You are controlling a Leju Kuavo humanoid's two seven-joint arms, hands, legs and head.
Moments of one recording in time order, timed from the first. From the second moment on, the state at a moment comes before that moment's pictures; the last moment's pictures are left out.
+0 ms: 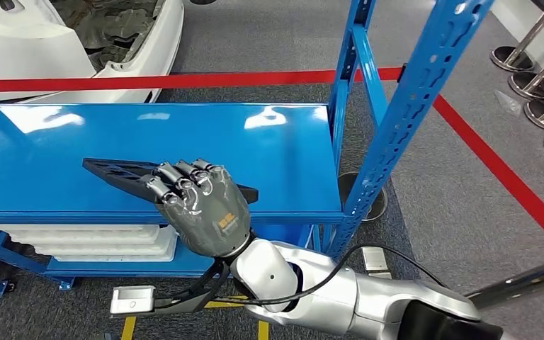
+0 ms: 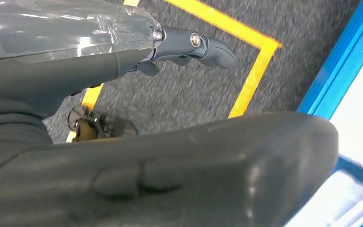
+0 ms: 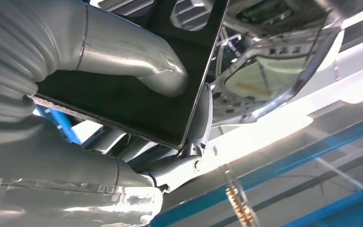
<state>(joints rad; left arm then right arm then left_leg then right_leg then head) -0.19 0.01 -0.85 -0.39 0.90 0.47 -0.53 -0.69 0.00 1.00 -1.64 1.20 -0.57 0.38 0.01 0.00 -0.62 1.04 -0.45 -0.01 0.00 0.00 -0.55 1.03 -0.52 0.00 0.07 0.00</state>
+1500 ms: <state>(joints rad) -0.20 0.00 -0.85 -0.39 0.89 0.48 -0.50 -0.82 0.03 0.97 -1.60 1.31 -0.62 0.42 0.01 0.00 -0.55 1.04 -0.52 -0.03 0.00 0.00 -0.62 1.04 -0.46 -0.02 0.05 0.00</state>
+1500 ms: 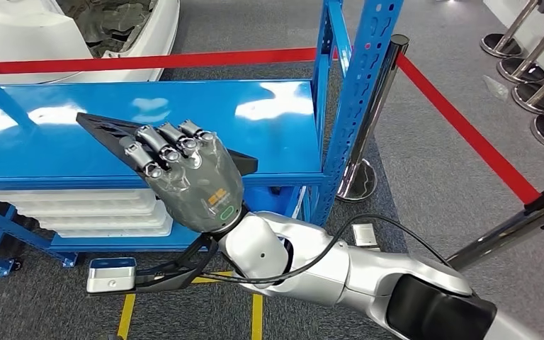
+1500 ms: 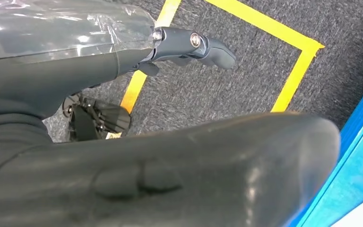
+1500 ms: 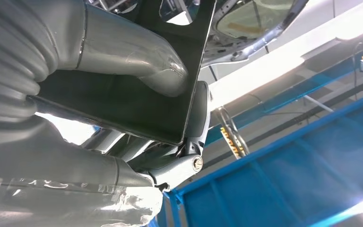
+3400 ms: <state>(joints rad) -0.19 0.00 -0.85 -0.39 0.92 0.49 -0.51 -0.87 0.08 0.99 -1.55 1.30 -0.60 0.42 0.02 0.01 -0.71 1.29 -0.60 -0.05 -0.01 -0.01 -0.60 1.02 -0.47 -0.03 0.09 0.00</state>
